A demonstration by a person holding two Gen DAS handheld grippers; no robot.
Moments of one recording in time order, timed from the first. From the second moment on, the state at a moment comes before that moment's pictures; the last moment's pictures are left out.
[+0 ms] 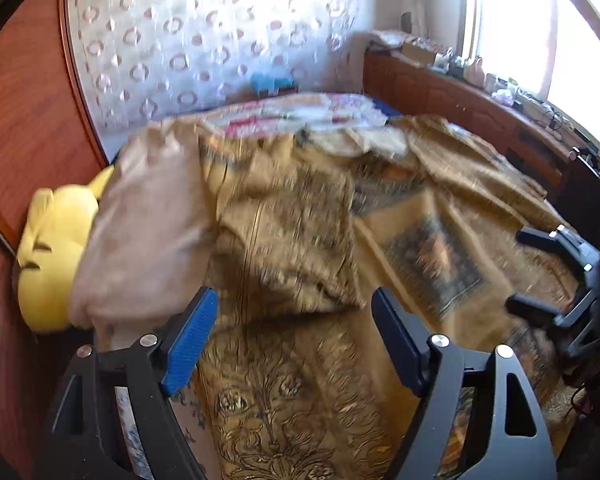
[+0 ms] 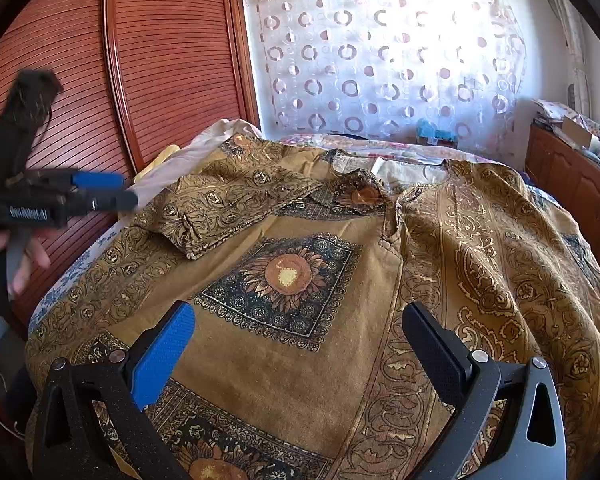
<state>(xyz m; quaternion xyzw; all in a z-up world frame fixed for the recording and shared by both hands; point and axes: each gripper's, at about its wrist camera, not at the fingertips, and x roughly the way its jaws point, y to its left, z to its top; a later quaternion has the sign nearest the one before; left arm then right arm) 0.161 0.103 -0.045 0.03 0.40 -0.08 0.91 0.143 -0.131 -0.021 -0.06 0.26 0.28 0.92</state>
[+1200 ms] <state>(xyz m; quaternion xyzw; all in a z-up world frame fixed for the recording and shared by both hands) 0.164 0.094 -0.102 0.04 0.43 -0.08 0.90 0.204 -0.308 0.019 -0.05 0.27 0.13 0.95</state>
